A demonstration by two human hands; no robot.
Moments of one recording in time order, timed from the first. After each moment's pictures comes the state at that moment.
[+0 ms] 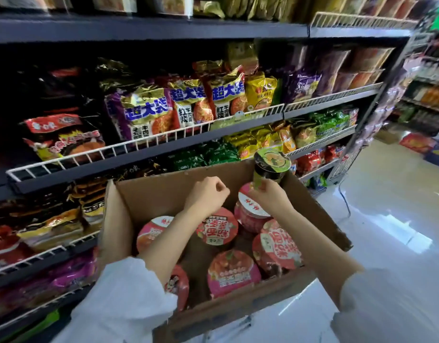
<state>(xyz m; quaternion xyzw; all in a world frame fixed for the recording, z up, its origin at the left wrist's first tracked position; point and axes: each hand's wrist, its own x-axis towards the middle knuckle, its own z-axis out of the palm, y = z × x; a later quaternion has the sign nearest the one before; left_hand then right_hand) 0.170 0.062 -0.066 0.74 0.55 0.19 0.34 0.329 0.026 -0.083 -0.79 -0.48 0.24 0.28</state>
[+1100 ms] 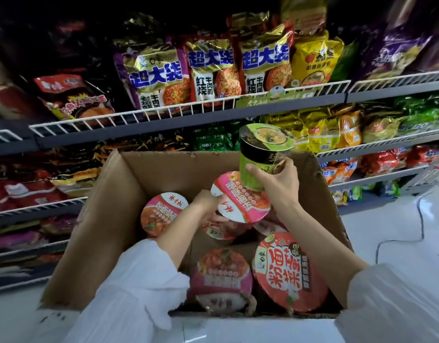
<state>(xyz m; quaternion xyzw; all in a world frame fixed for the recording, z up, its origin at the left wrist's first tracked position) 0.230 0.104 -0.153 0.32 0.66 0.24 0.64 0.387 0.102 -0.121 -0.68 -0.45 0.33 0.47</state>
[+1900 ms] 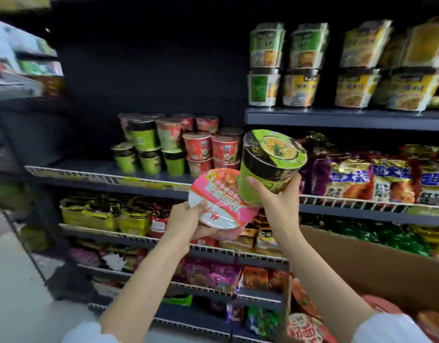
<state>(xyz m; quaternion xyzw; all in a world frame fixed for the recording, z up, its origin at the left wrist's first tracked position) -0.182 -0.085 0.031 0.24 0.60 0.64 0.40 -0.032 -0.013 0.042 -0.32 -0.59 0.41 0.62</state>
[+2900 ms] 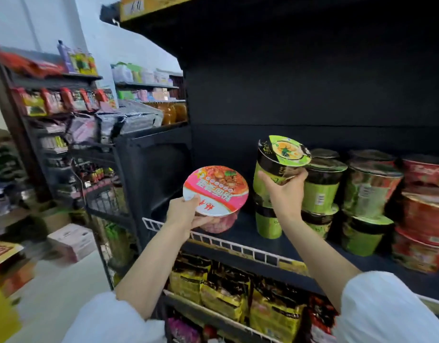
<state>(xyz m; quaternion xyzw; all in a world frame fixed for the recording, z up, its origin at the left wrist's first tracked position) -0.781 -0.015 0.063 0.17 0.61 0.71 0.31 -0.645 0.133 0.054 -0.33 -0.60 0.41 0.60</state>
